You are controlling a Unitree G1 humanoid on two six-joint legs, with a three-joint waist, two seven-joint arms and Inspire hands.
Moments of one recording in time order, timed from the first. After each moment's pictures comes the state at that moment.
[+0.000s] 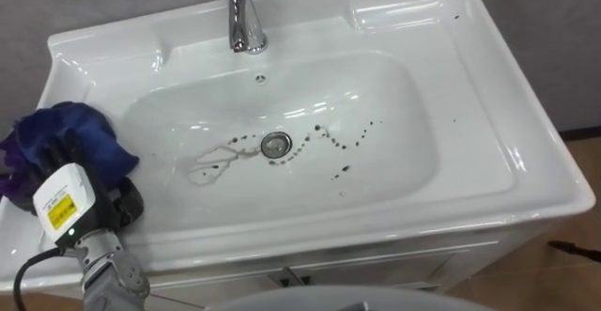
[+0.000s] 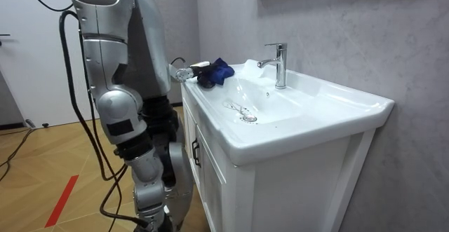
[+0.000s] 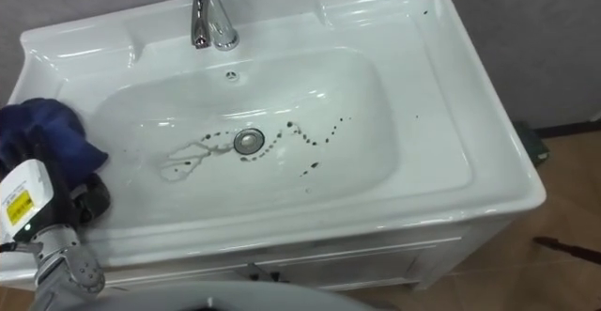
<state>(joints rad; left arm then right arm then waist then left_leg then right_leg) 0.29 0.26 0.06 0.48 0.69 0.12 0.65 0.18 -0.36 0.01 1.20 -0.20 0.32 0.12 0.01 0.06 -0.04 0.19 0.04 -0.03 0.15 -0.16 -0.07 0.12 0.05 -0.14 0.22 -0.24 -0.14</state>
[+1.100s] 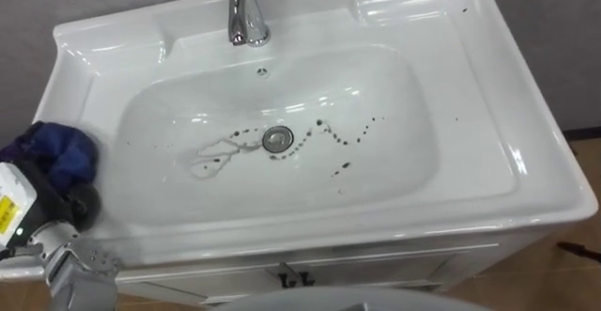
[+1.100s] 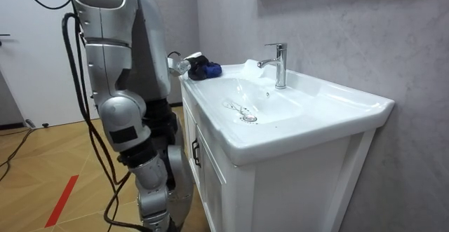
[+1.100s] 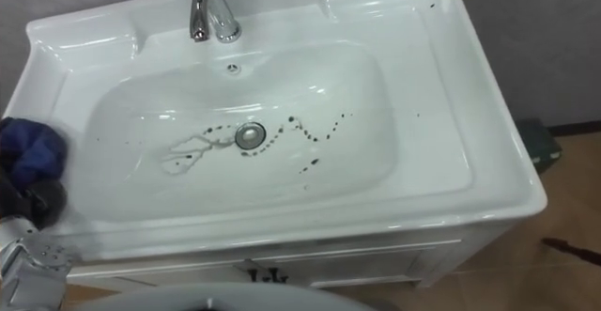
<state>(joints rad) 0.22 0.26 0.27 0.50 0.59 0.12 0.63 0.18 -0.36 -0.02 1.19 -0.16 0.30 0.10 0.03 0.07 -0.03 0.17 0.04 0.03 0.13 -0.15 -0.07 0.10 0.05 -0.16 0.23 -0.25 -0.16</state>
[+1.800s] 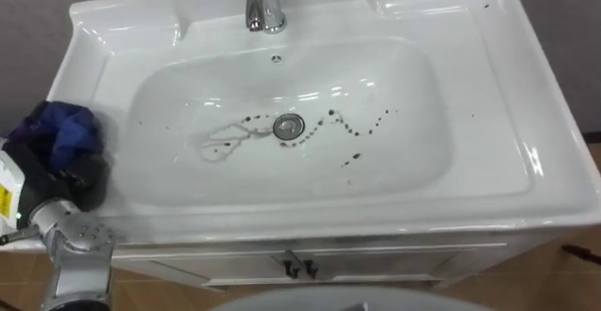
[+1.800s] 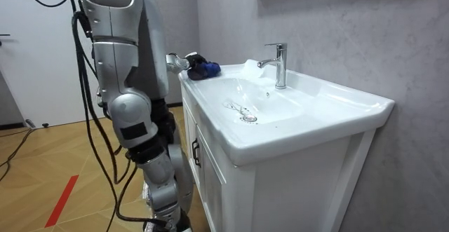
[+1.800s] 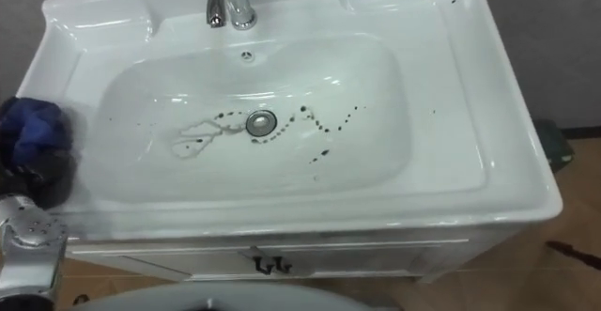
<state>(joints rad) 0.17 0.27 0.27 0.37 0.30 0.10 0.56 0.15 -0.35 0.03 1.20 -0.12 0.20 0.13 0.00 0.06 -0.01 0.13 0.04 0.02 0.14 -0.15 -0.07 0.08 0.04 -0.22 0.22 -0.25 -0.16</state>
